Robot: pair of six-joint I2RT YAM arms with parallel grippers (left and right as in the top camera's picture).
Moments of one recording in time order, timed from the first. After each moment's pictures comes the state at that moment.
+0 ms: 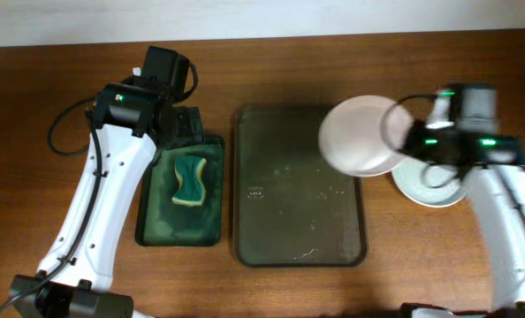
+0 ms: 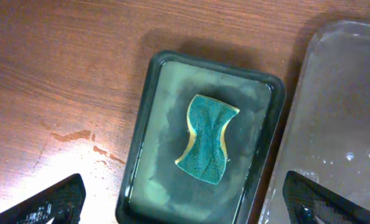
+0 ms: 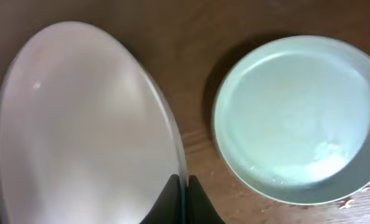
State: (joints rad) left arm -0.26 1.66 1.71 -1.30 -0.27 -0.40; right arm -0.19 1.41 1.21 -0.84 -0.14 0.29
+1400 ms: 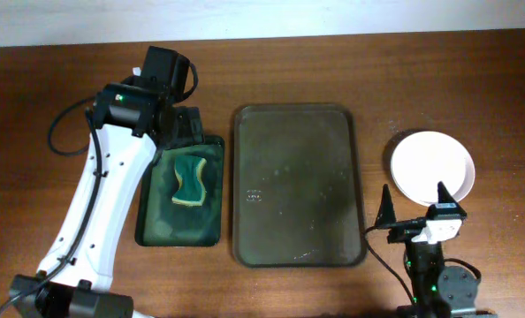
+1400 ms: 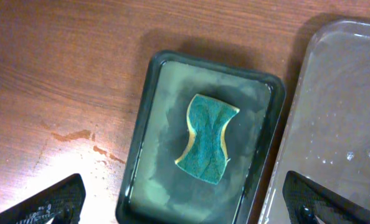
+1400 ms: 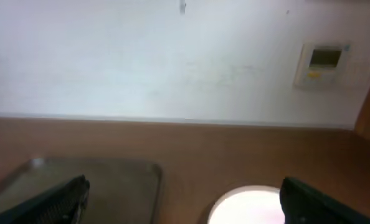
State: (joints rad) left arm -0.26 1.66 1.71 -1.30 -0.27 -0.40; right arm 0.04 0.01 0.06 0.00 0.04 -0.03
